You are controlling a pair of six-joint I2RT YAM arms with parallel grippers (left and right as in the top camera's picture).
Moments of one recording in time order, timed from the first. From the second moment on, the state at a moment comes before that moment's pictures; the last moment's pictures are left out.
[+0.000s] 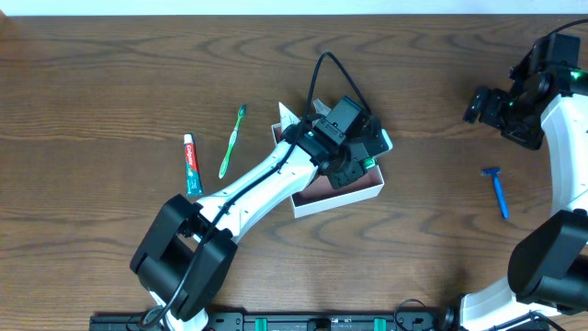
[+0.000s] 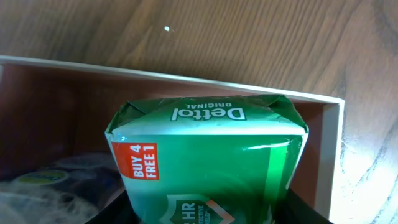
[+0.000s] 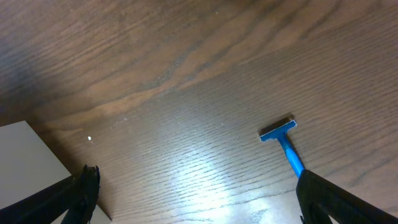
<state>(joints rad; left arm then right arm) -0.74 1.87 1.39 -0.61 0.17 0.41 -0.24 1.76 1.55 -1.08 -0.08 0.22</state>
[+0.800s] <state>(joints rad) -0.75 1.88 1.33 -0.63 0.17 0.41 -0.24 1.76 1.55 -1.08 -0.08 0.22</state>
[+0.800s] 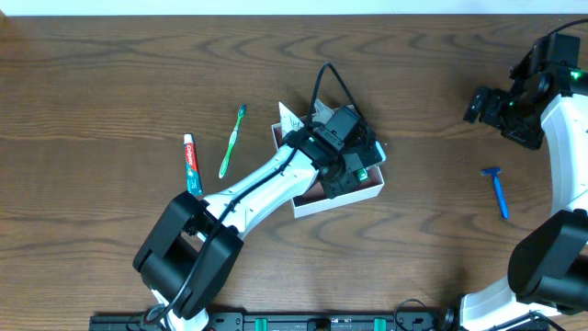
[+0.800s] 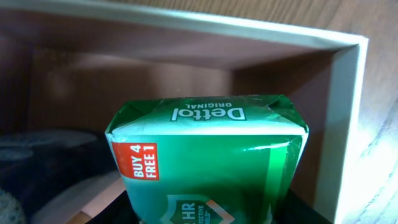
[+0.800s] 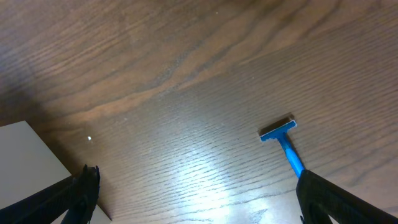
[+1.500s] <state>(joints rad) -0.77 1.88 1.33 -0.63 0.16 0.41 -0.24 1.76 1.55 -1.08 -0.08 0.22</state>
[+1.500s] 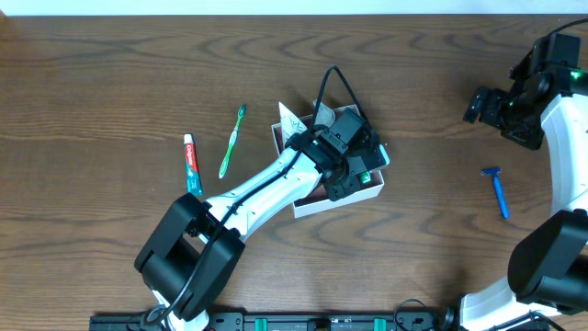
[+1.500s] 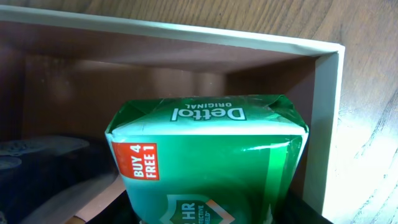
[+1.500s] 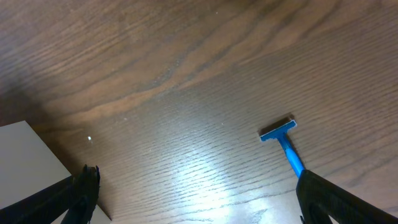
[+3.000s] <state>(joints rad) -0.77 1.93 1.33 -0.61 0.15 0.41 -0.24 1.76 1.55 -1.08 -0.08 0.22</state>
